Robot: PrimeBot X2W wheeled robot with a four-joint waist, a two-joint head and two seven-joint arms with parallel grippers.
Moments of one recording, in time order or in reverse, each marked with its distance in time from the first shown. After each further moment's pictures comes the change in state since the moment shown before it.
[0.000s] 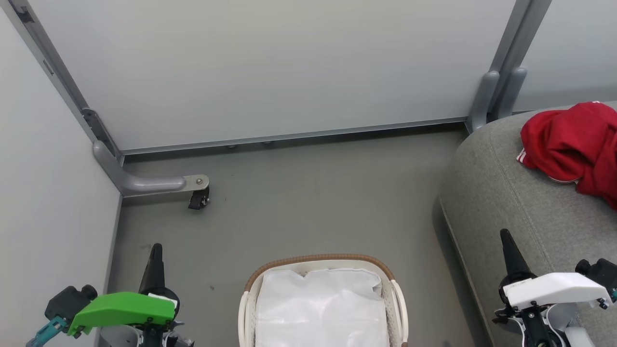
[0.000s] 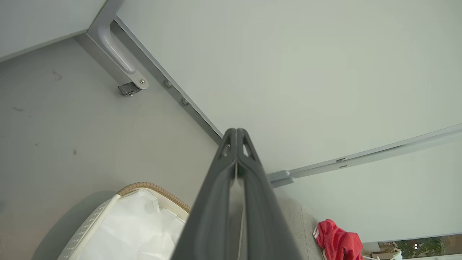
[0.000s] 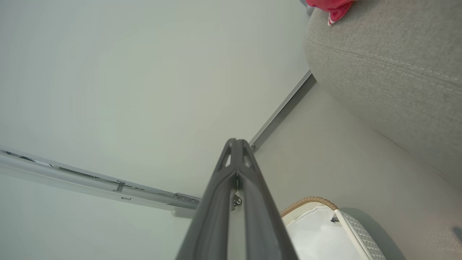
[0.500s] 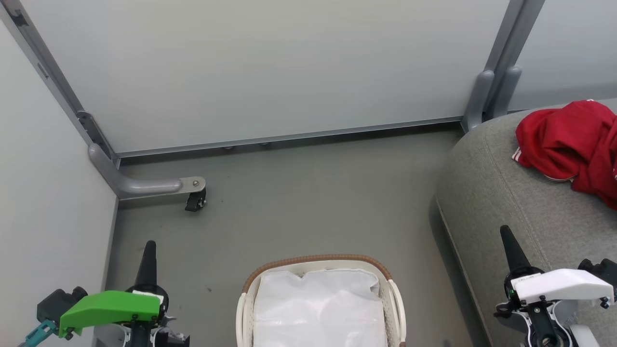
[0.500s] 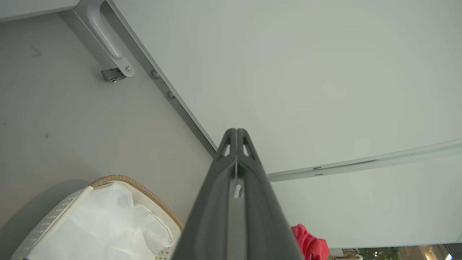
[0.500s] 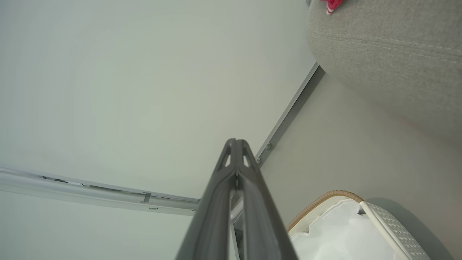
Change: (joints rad) left arm -0.004 0.000 0.035 -0.012 -0.135 -0.010 0.039; right arm -0.009 -0.001 -0.007 -0.010 0.152 0.000 0.040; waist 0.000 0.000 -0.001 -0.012
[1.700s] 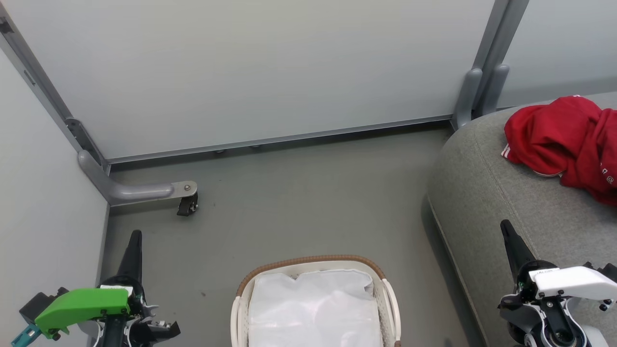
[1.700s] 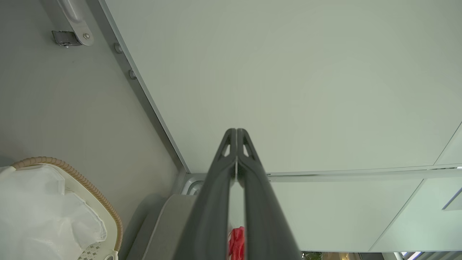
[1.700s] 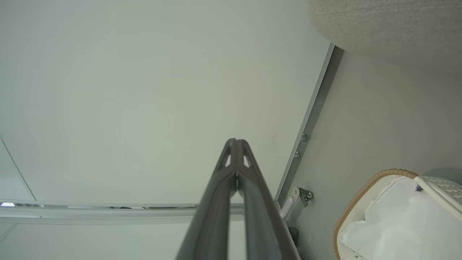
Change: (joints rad) left arm -0.017 0.000 0.071 -0.028 -0.266 -0.023 0.082; right arm -0.007 -0.003 -0.017 -0.017 0.299 0.000 0.079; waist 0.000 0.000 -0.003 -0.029
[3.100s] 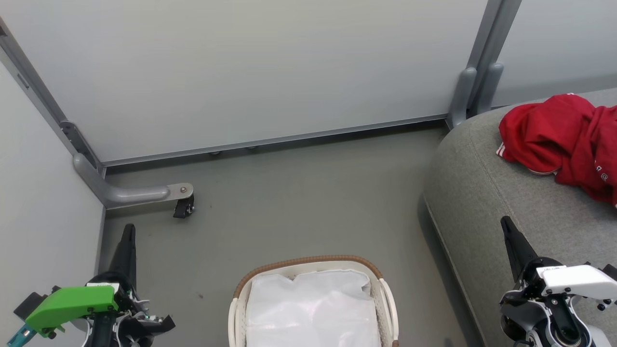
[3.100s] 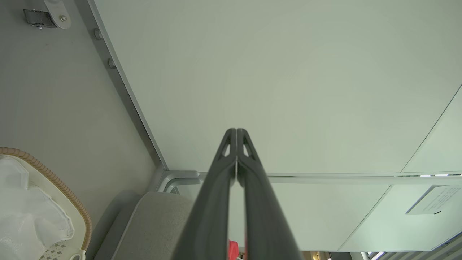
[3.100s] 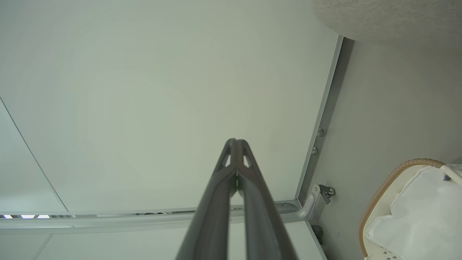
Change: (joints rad) left arm -0.010 -0.002 0.031 -0.013 -0.104 -0.009 0.034; right arm -0.005 -0.001 -0.006 -0.007 0.117 0.000 0.030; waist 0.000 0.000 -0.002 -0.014
